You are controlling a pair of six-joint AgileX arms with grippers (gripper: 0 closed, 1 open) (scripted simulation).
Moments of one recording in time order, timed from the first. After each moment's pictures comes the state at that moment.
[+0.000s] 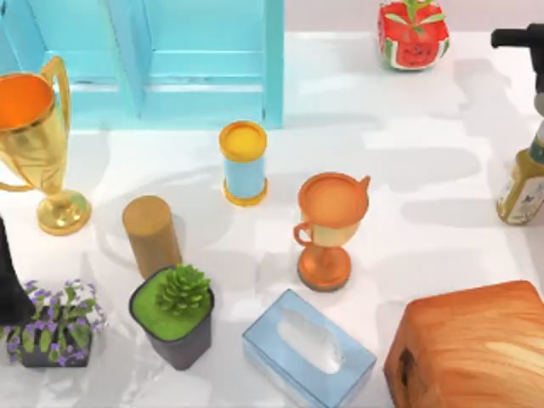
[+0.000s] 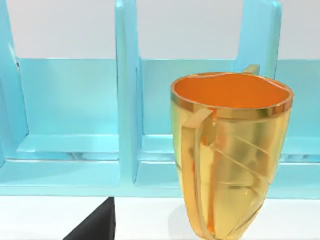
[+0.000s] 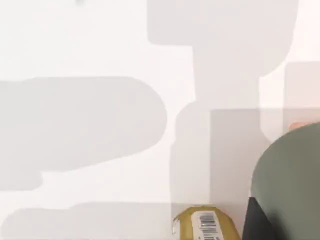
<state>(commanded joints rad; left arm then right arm) 0.00 0.00 0.00 0.00 0.00 0.00 0.04 2.18 2.04 -1.20 0.00 0.09</state>
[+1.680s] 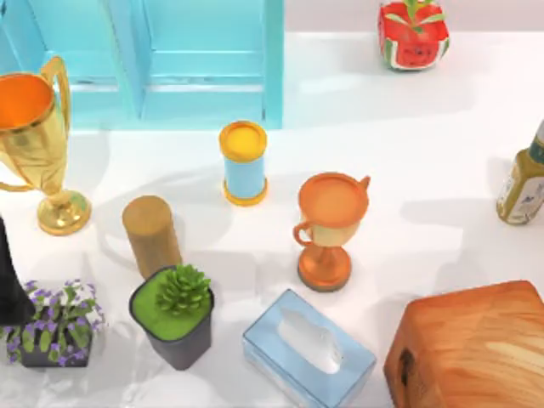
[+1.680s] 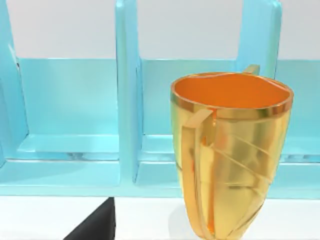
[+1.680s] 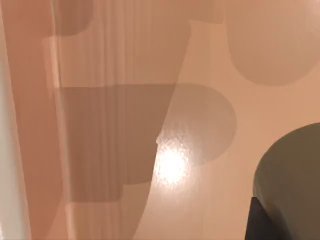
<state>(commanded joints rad) 0.00 0.00 0.00 0.00 0.00 0.00 -0.41 1.78 1.39 -1.13 -0.07 -0.39</state>
